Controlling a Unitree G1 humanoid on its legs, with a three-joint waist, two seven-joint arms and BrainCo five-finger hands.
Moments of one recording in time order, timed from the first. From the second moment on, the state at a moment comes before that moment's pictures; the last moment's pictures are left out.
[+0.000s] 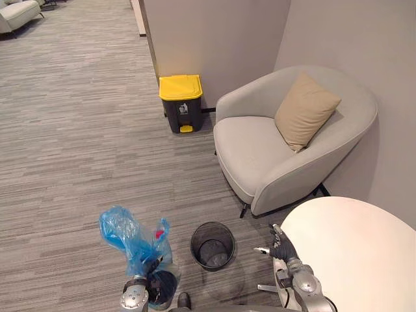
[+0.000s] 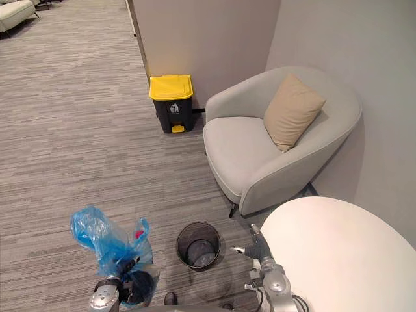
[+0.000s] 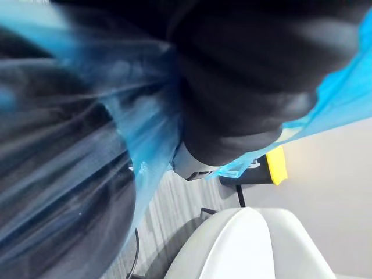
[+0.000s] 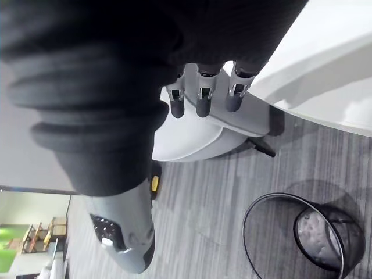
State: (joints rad) left arm 0.23 0.10 0.08 0.58 0.06 -0.16 0.07; right arm 0.16 -0.10 0.02 0.52 -0.16 -0.21 0.00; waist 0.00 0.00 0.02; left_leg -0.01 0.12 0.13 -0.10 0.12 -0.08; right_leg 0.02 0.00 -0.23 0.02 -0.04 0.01
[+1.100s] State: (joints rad) left arm 0.23 0.00 -0.01 0.31 0.02 -0.17 0.07; right arm 0.11 -0.08 0.01 0.20 -0.11 -0.19 -0.13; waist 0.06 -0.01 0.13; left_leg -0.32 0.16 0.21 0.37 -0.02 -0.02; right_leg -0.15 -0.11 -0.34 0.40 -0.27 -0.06
